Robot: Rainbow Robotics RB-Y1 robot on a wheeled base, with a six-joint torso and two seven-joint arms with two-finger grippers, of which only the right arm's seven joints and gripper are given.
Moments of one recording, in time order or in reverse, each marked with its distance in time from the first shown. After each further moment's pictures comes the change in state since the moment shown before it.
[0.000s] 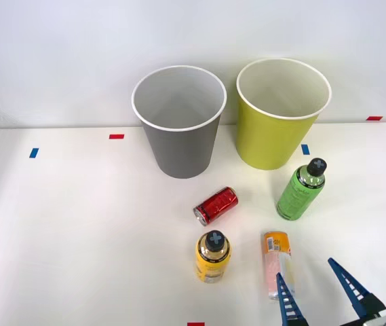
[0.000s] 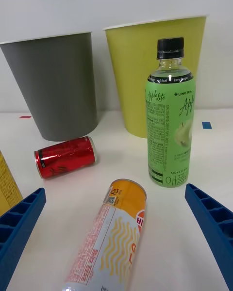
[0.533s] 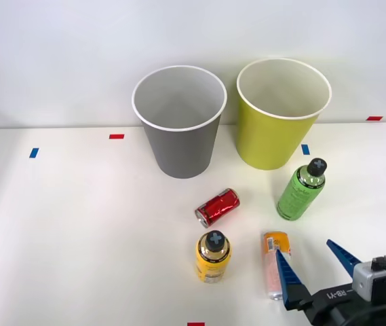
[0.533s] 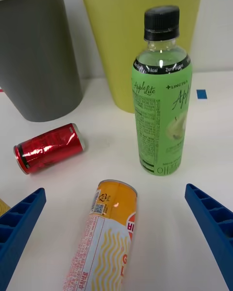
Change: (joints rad) arm 0.012 -0.032 -0.055 -0.351 -0.070 0.590 -0.048
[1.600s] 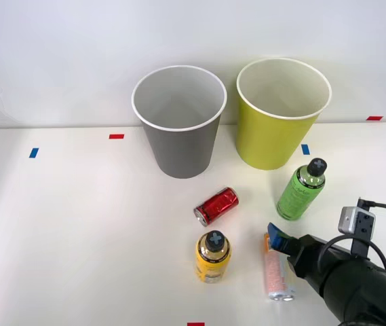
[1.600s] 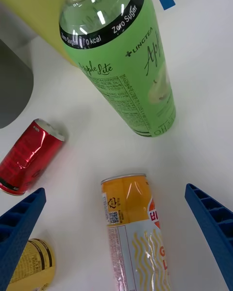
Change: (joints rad) arm -0.386 -0.031 0.082 -0.211 0.153 0.952 -0.692
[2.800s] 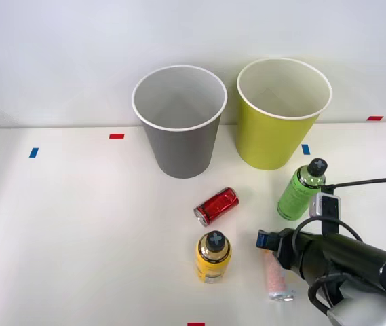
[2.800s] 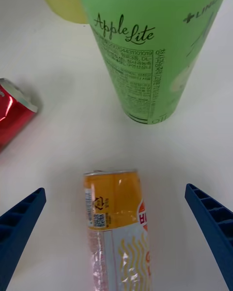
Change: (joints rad) arm -0.271 0.011 0.055 0.099 -0.058 0.364 0.120
